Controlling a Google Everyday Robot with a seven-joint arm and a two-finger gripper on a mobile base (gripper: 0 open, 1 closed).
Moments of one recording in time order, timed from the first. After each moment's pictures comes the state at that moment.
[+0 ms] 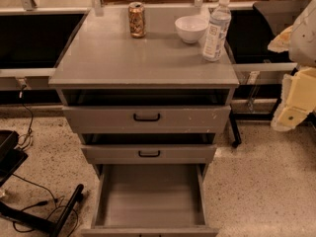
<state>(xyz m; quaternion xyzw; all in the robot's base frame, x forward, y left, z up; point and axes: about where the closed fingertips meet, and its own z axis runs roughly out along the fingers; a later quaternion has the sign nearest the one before) 0.438 -0.217 0.976 -0.60 0.78 -0.03 0.16</state>
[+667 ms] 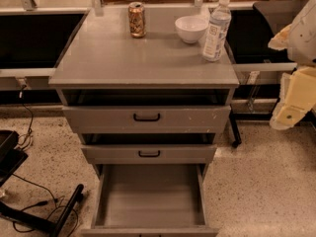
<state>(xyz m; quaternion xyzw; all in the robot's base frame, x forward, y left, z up) 0.442 -0.216 0.977 -0.60 0.78 -0.05 0.16</state>
